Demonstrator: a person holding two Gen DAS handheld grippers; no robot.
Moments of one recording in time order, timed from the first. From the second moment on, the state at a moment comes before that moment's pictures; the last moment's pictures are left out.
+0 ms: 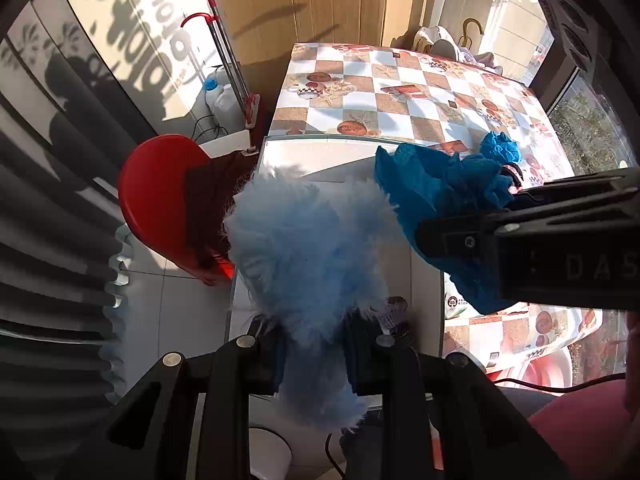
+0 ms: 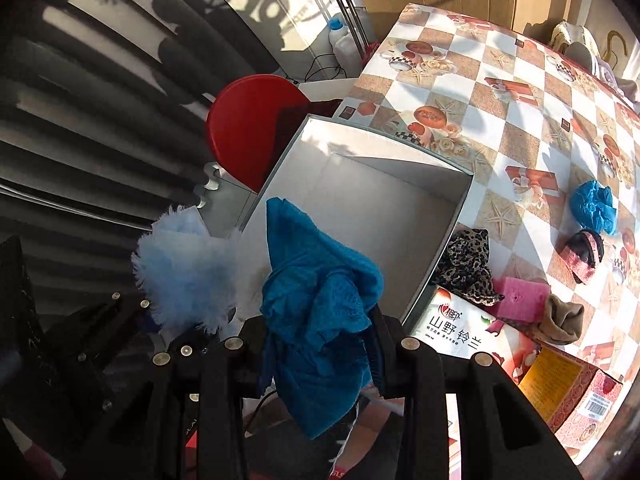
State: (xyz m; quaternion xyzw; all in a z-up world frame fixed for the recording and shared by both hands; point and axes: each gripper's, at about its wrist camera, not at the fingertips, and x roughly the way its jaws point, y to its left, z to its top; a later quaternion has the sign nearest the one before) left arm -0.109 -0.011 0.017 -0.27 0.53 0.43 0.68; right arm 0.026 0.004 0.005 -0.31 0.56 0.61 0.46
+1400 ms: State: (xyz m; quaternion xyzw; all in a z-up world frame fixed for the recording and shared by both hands) left arm -0.103 -0.013 0.009 -0.26 0.54 0.42 0.68; right arm 0.028 0.003 -0.008 -0.30 0.58 0.60 0.46
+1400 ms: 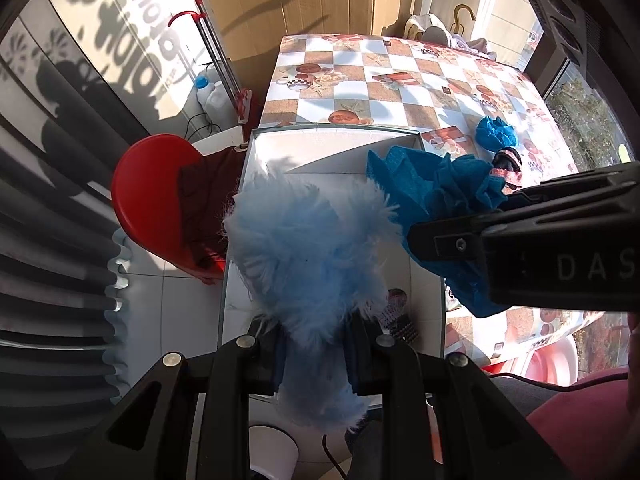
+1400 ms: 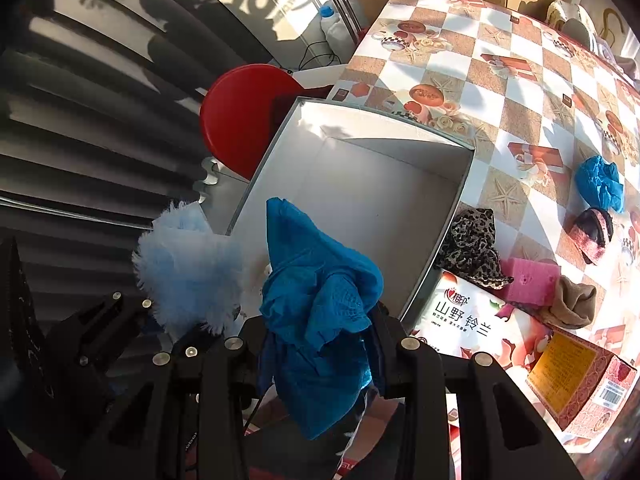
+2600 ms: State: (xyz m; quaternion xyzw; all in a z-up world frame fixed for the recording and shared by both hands) left arm -0.104 -0.010 0.010 -0.26 0.54 0.42 0.68; right arm 0.028 0.005 -0.008 -0.30 0.58 0.60 0.46
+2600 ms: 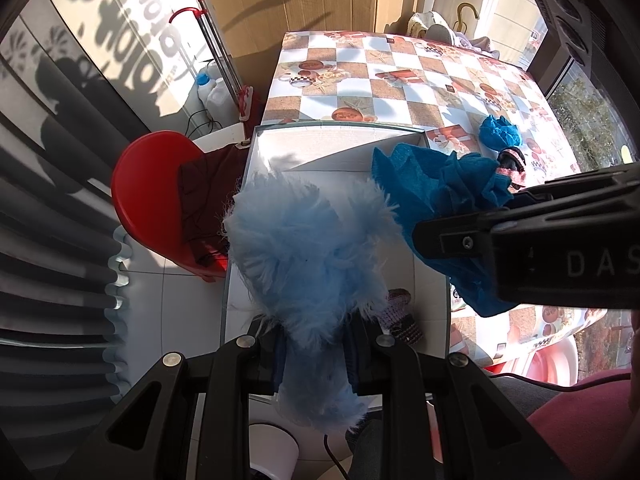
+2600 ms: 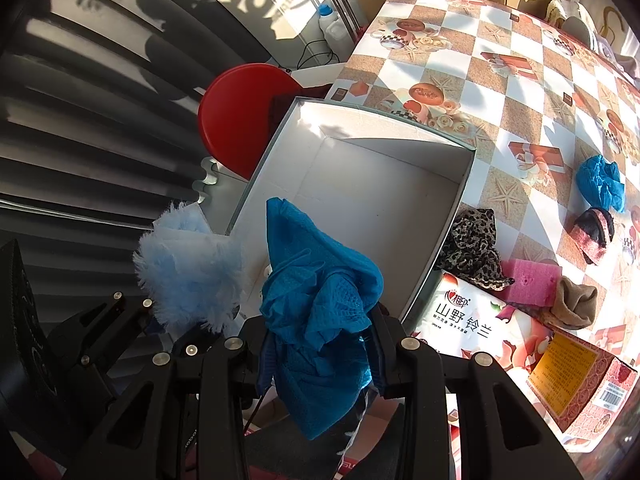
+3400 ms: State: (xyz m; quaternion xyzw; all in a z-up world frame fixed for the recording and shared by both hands) left arm -0.108 -0.009 0.007 -0.26 0.54 0.42 0.68; right arm 0.027 0.007 -0.010 -0.30 0.58 0.60 0.46
